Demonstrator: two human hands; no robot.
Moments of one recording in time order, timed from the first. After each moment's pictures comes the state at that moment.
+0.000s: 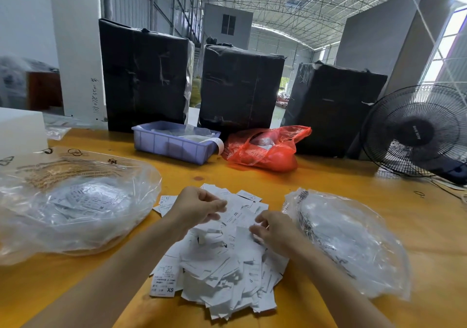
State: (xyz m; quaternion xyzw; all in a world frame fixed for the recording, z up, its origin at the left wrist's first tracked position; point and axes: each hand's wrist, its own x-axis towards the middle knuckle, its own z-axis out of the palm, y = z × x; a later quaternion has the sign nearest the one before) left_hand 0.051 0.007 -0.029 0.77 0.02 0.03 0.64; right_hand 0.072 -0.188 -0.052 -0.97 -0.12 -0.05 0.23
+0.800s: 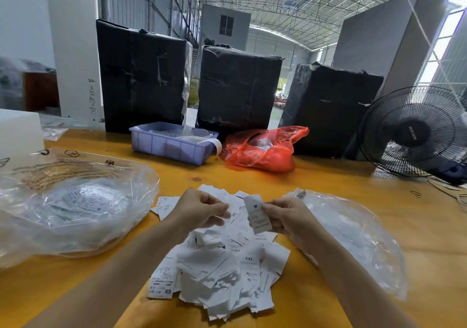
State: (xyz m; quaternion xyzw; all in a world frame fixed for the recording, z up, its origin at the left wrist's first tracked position) left_hand 0.050 0.004 -0.028 0.76 0.01 -0.01 0.65; right_hand 0.068 -0.206 -0.025 -0.76 -0.07 0.07 0.64
